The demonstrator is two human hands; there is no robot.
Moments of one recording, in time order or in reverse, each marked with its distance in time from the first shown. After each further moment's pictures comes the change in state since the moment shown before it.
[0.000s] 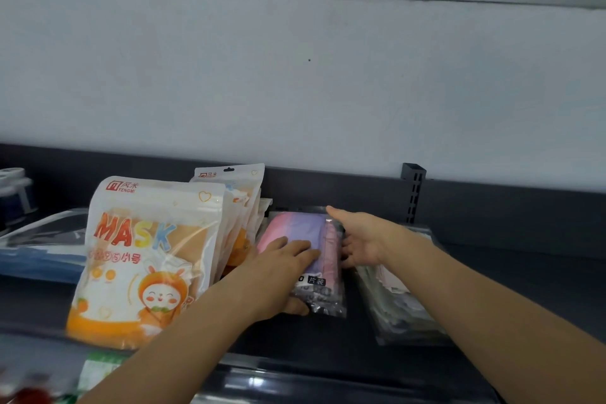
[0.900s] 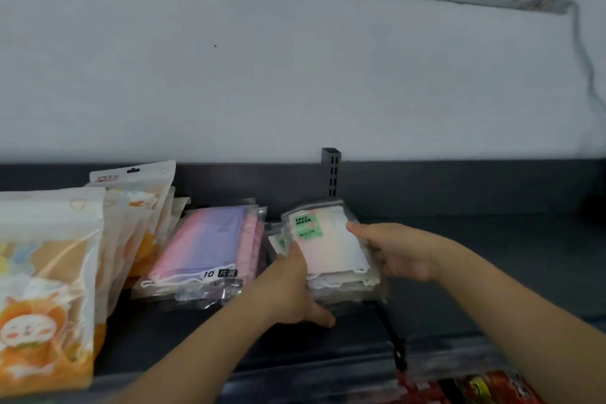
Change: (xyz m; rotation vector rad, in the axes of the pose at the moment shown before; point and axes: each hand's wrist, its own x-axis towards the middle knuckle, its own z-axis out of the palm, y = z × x) left_hand 0.048 0.106 0.013 -0.611 -0.129 -0.044; right_hand -0.072 0.056 -0.144 -0.146 0.094 -0.078
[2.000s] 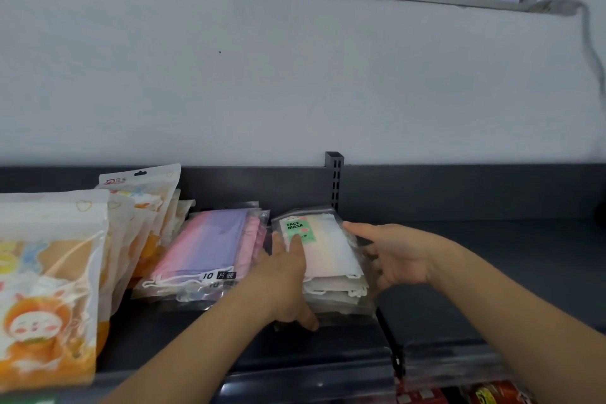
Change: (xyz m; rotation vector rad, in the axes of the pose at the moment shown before) left_hand -0.009 0.015 -0.016 0.342 -0.021 -0.062; right_hand -0.002 -0.007 0.001 0.084 -0.079 0.078
